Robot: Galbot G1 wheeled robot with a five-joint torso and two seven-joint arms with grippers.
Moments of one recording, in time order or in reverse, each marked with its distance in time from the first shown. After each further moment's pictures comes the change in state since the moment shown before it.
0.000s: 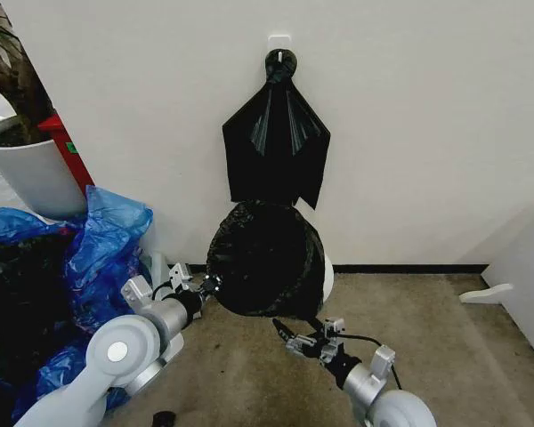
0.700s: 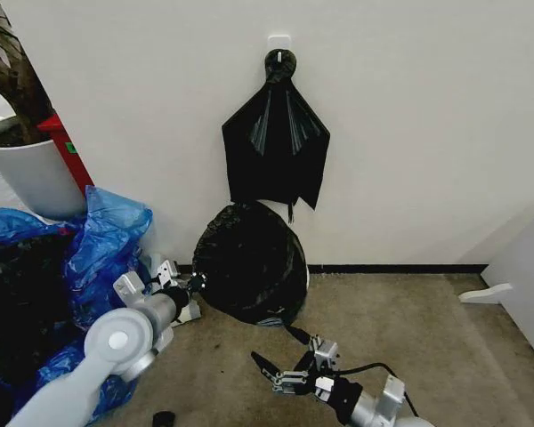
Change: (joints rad) left arm 0.035 0.018 0.000 0.167 0.348 0.018 0.226; right arm -0.152 -0.078 0.044 0.246 -0.089 0.152 -0.123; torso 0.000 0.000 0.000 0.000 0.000
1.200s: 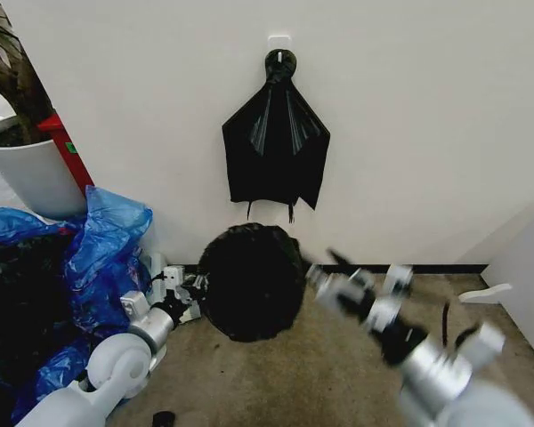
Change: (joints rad) left arm 0.039 0.020 0.018 0.175 0.530 -0.279 0.649; right arm 0.266 -0.132 0.318 0.214 0.904 -0.305 0.634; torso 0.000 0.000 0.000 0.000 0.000
